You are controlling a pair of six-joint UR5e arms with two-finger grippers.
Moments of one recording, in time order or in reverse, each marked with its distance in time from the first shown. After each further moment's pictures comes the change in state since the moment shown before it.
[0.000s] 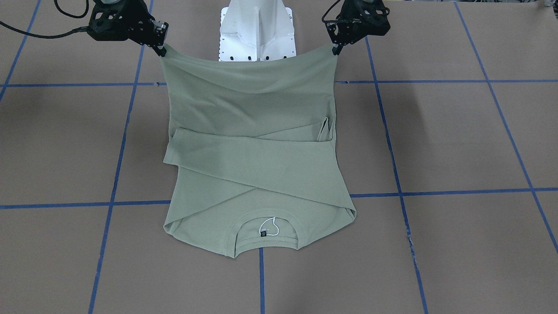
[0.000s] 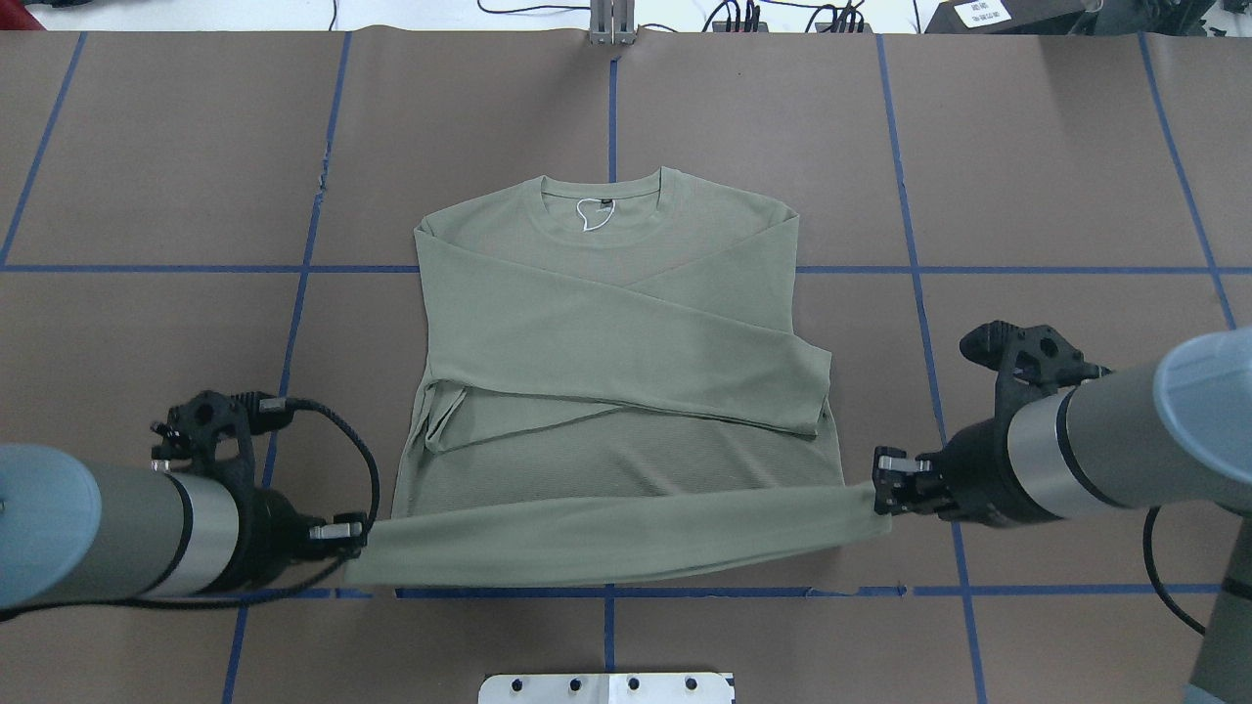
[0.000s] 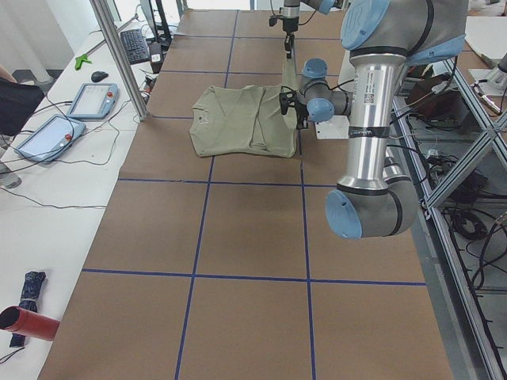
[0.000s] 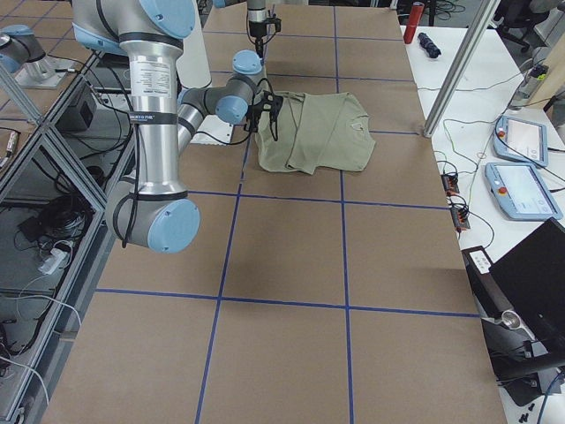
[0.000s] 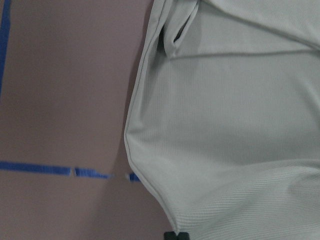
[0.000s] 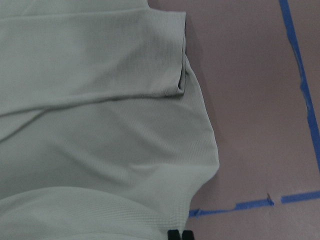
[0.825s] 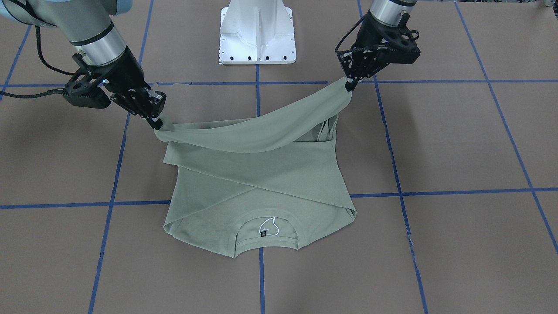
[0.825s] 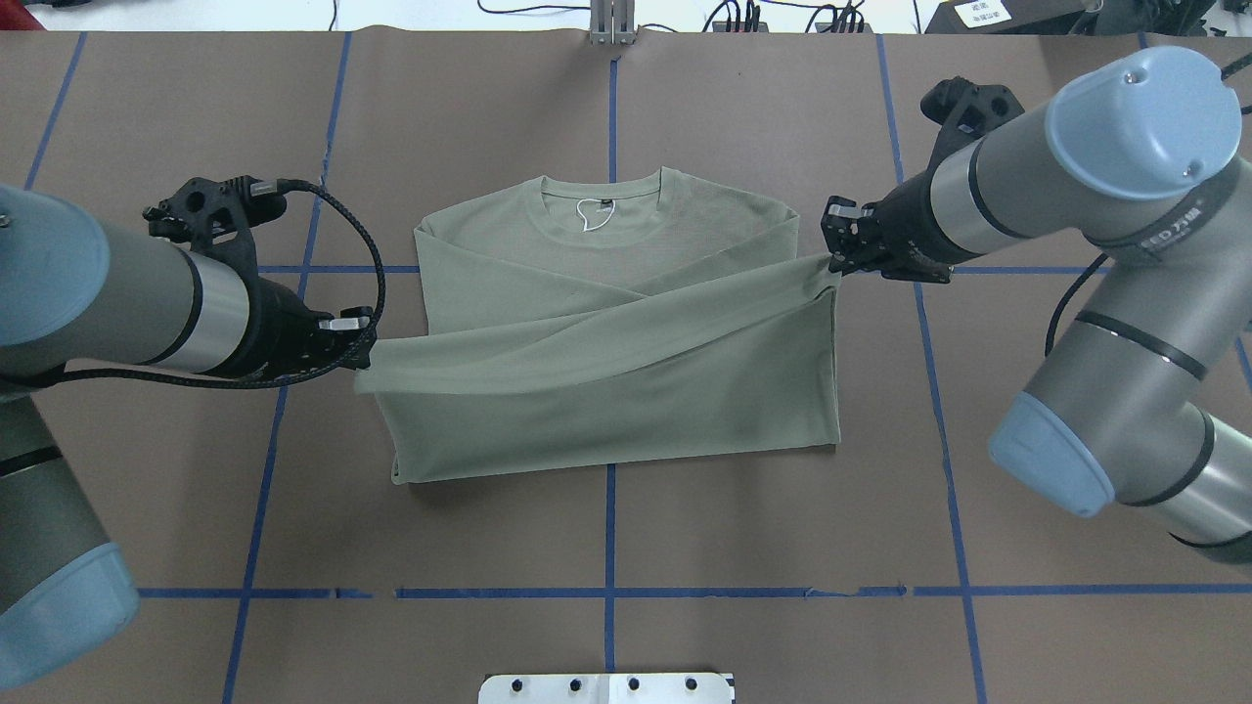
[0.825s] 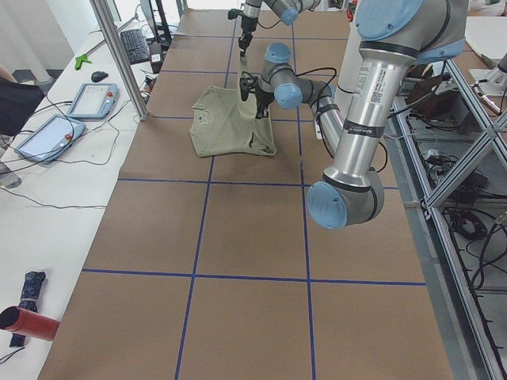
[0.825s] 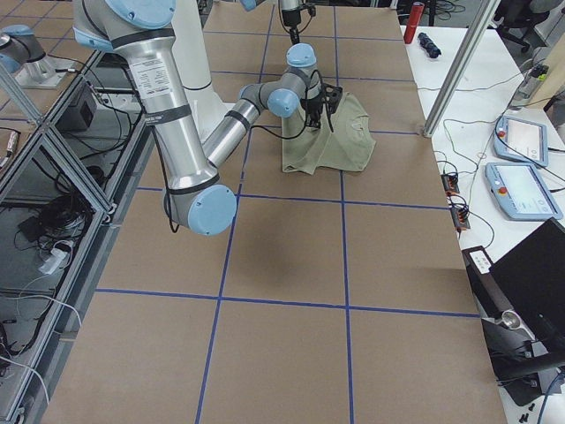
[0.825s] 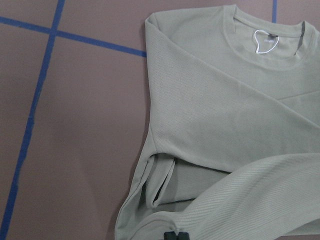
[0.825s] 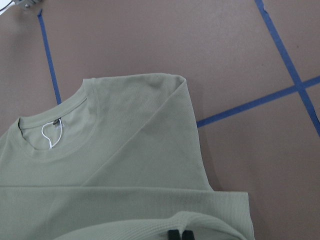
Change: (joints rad) left arm -0.280 -0.233 0.160 0.092 -0.099 0.097; right arm 0.279 0.330 -0.342 0.001 -0.008 -0.105
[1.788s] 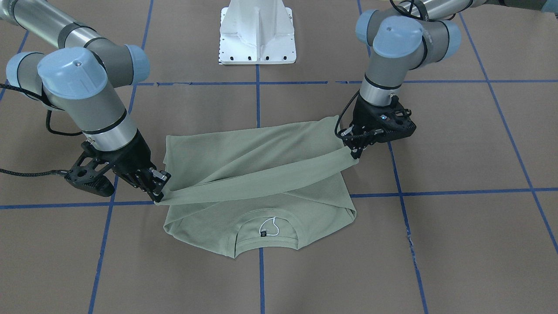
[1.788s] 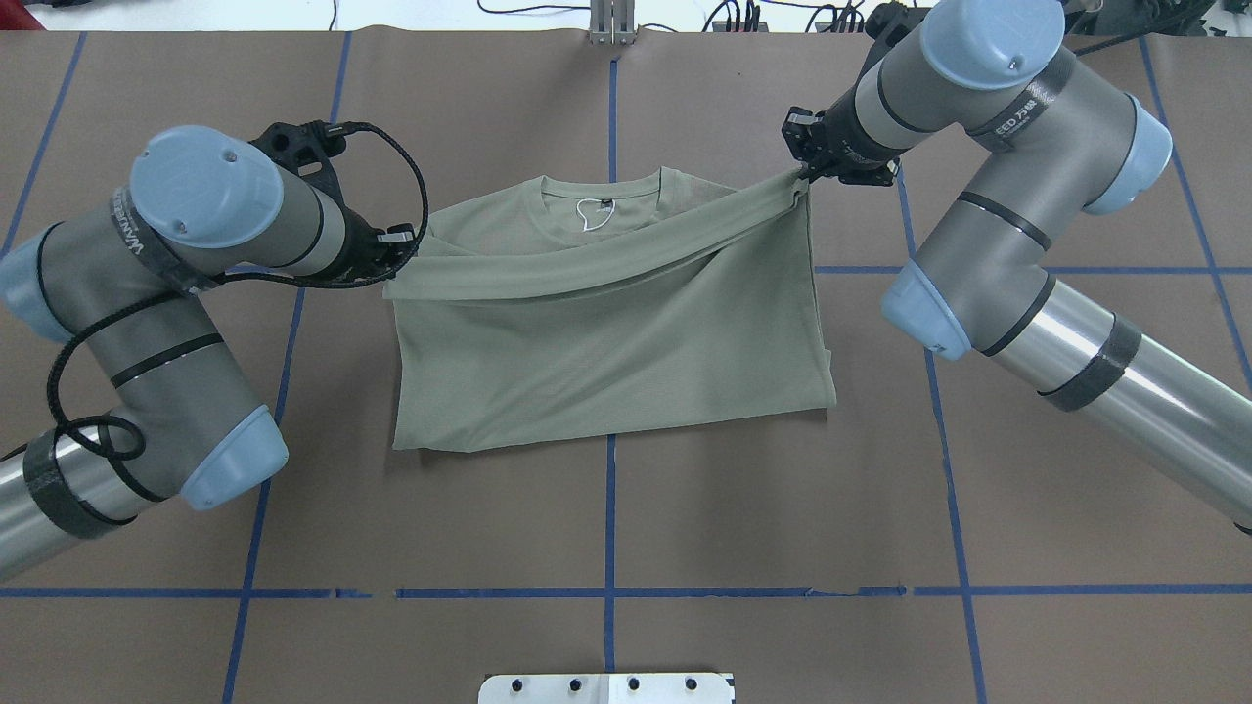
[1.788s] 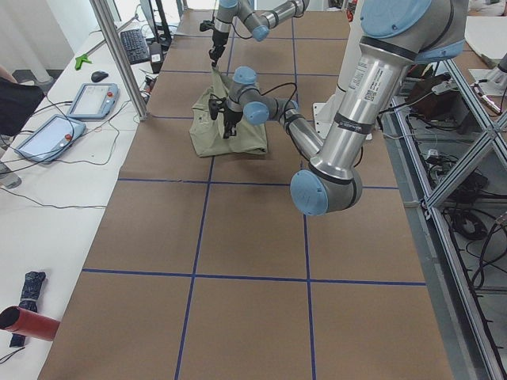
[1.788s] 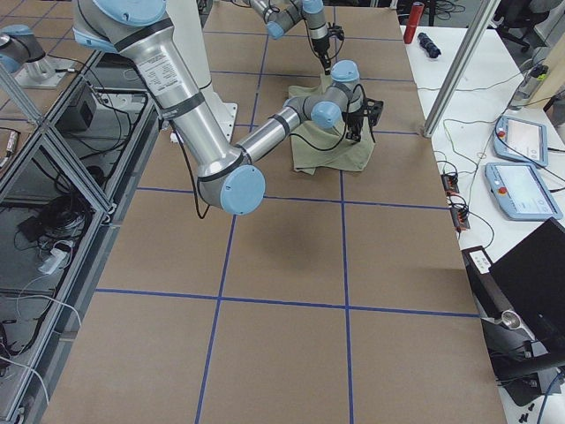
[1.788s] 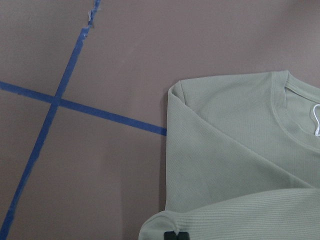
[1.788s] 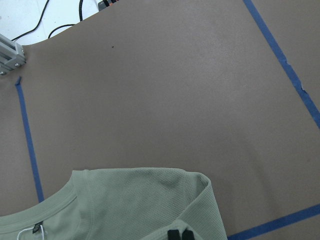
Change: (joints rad) left arm -0.081 -0.142 0.443 -0.209 0.096 -0.007; right arm 0.069 0.199 -0.433 0.176 -0.029 -0.022
